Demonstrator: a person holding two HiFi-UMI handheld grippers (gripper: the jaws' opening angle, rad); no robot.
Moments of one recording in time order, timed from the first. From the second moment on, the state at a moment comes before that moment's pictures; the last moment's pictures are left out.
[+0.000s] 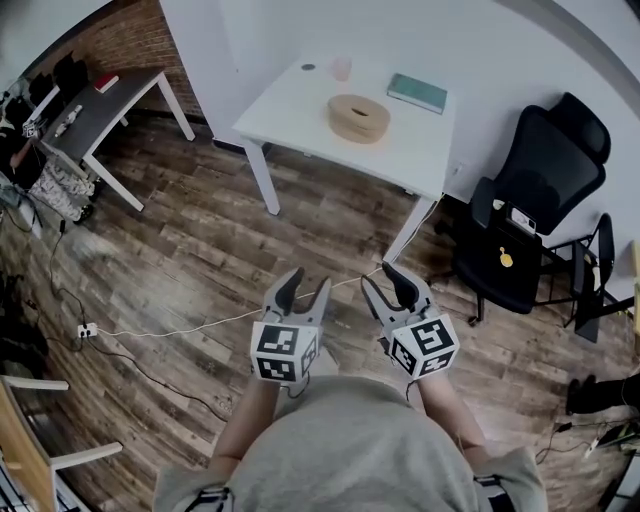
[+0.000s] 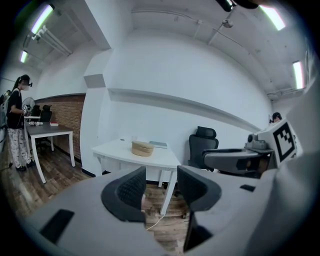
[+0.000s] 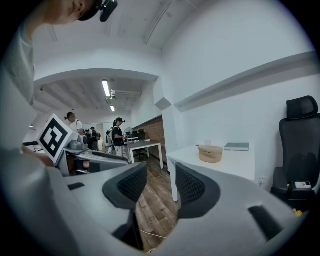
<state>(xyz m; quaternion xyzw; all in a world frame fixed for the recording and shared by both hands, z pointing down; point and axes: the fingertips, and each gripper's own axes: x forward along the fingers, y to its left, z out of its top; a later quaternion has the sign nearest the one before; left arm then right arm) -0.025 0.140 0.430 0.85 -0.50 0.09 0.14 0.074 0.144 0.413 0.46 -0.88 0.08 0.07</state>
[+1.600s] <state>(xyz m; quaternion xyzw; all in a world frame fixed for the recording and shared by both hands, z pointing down) -0.093 -0.131 0.446 0.88 -0.45 0.09 0.15 0.026 -0.114 0.421 0.53 -0.84 0.08 0.07</state>
